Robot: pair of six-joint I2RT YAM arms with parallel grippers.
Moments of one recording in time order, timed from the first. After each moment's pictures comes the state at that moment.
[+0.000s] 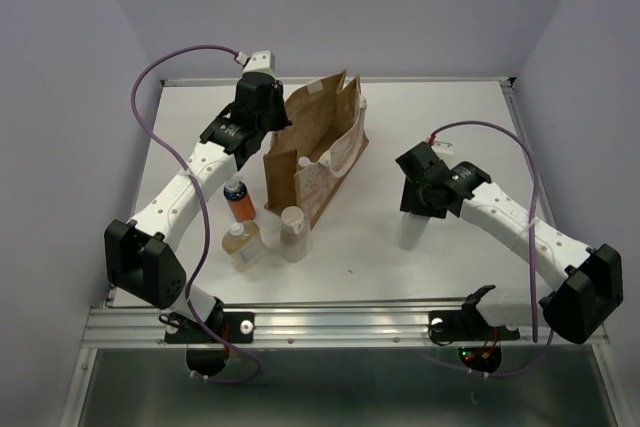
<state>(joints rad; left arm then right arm) -0.46 1.49 1.40 -0.37 -0.23 -0.41 0.63 1.27 1.07 -0.95 0.43 0.78</state>
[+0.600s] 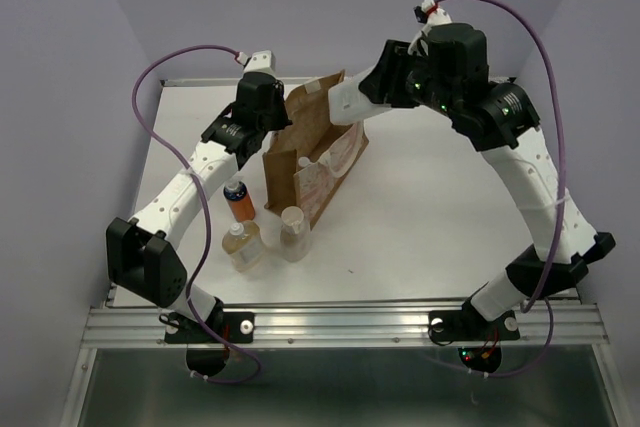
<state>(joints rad) -0.46 1.50 1.40 -0.36 -0.24 -0.41 0.62 1.54 2.12 -0.91 0.11 0.49</state>
